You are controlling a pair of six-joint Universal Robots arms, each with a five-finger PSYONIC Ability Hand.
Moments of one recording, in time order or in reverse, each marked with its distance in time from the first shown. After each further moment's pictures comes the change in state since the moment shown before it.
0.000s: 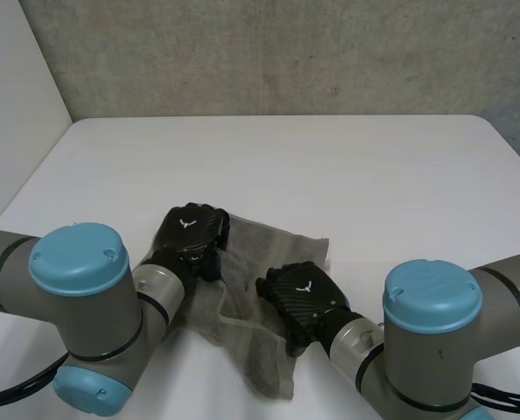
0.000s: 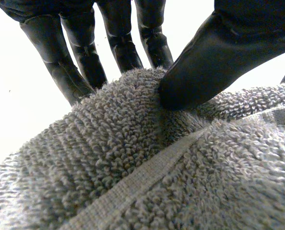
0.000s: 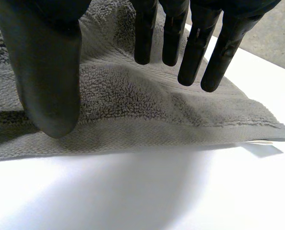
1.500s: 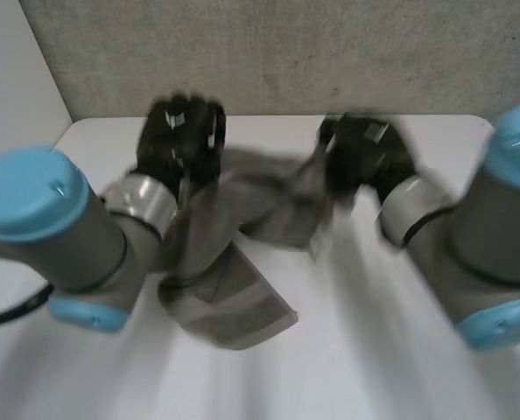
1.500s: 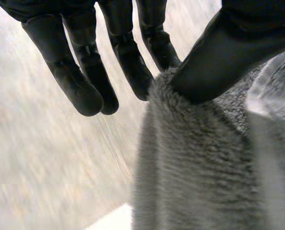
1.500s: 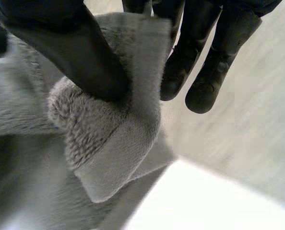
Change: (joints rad) left arm 0.027 0.101 0.236 0.086 0.030 0.073; right arm -0.151 -0.232 -0.297 0.051 0.155 0.177; left_hand 0.000 0.000 0.000 0.000 0.000; right_hand 0.876 0.856 0.884 0.886 0.866
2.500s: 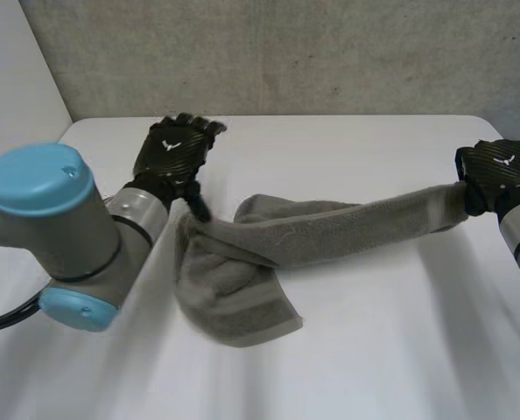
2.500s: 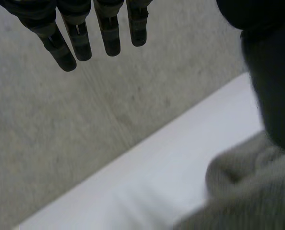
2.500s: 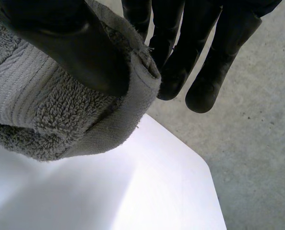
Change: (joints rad) left arm 0.061 -0.086 0.004 -0.144 0.045 0.066; right arm -0.418 -0.028 0.285 -0.104 -0.081 -0.362; left_hand -1.218 -1.260 -1.319 -1.296 -1.284; right_hand 0.029 0.026 0.008 0.008 0.023
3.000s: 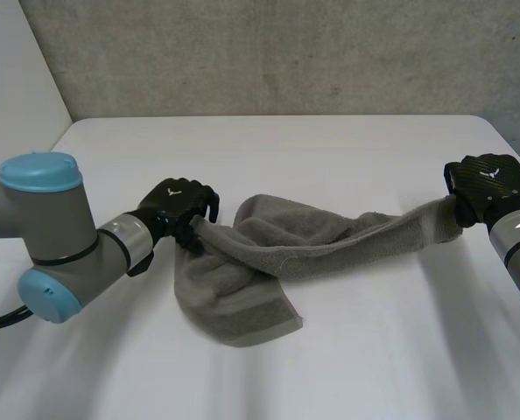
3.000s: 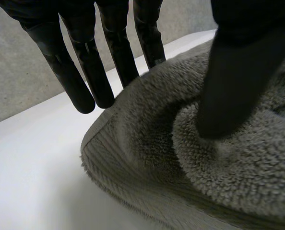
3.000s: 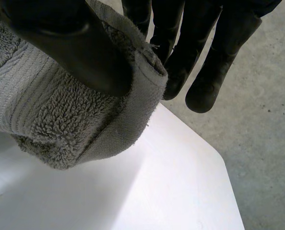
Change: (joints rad) left arm 0.156 -0.184 0.084 -0.211 0.324 0.022; right arm 0.000 0.064 -0.010 0.002 -0.029 -0.039; left_hand 0.694 0.690 0.705 0.692 0.703; right_hand 0.000 0.000 0.000 0.000 0.000
